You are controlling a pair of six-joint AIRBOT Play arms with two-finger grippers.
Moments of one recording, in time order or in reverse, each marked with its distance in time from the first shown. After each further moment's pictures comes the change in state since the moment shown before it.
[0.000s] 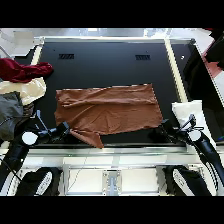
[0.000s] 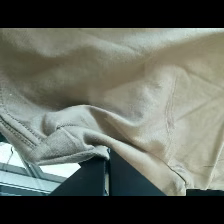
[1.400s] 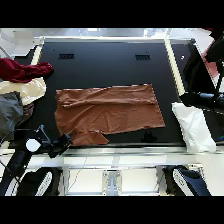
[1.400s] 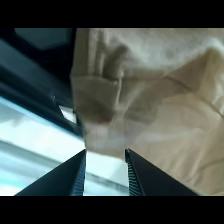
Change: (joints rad) left arm 0.000 0.054 -0.115 0.057 -0.179 -0.225; right arm 0.000 0.035 0.763 -0.252 0.528 -0.483
